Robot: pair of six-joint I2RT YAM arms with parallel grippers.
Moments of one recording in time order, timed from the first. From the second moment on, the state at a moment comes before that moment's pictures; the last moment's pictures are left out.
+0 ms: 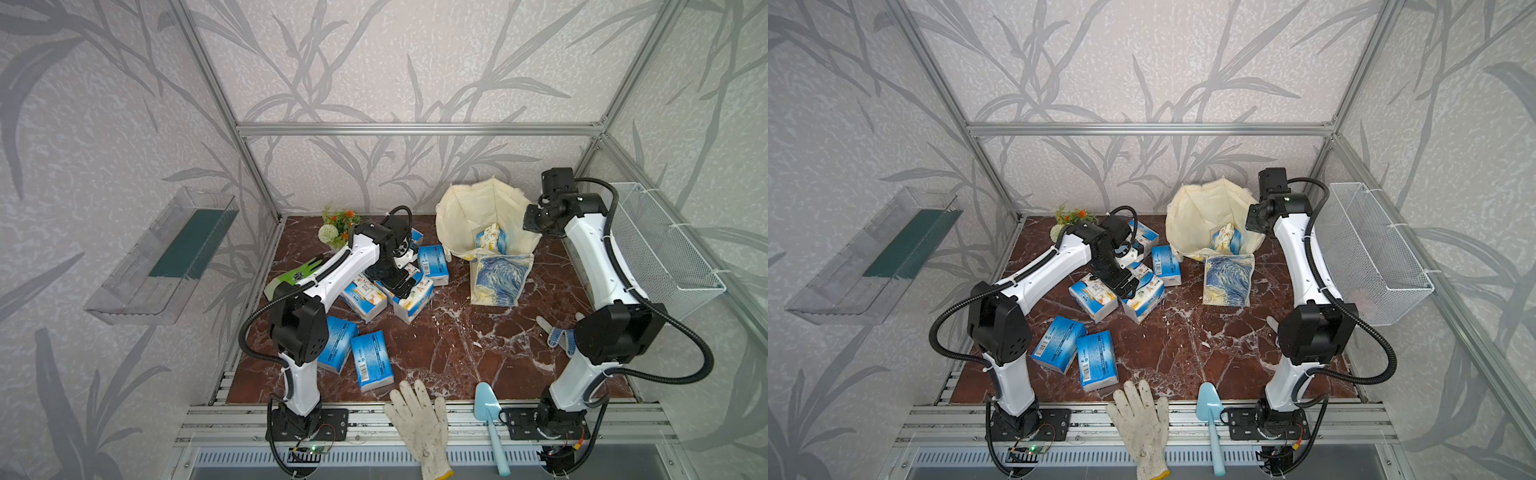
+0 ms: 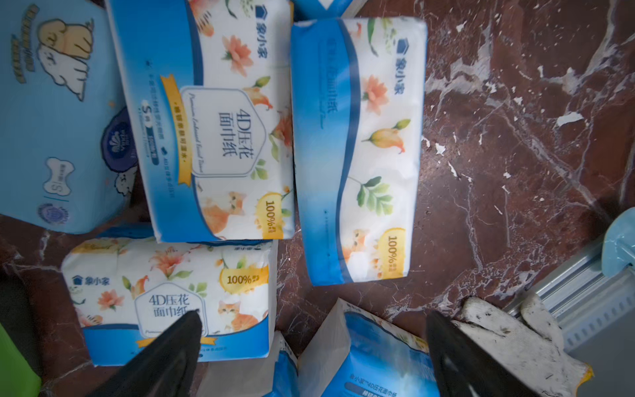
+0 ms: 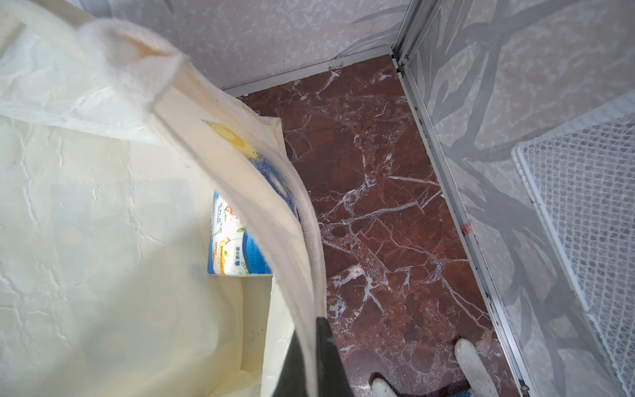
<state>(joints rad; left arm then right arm) -0.53 1.88 1.71 -1.23 0.13 0.18 0.03 1.78 1.95 -1.09 0.18 0.26</state>
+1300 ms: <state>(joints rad) -0.67 1.89 1.52 -0.91 0.04 0.17 0.02 1.78 1.93 -1.08 0.12 0.24</state>
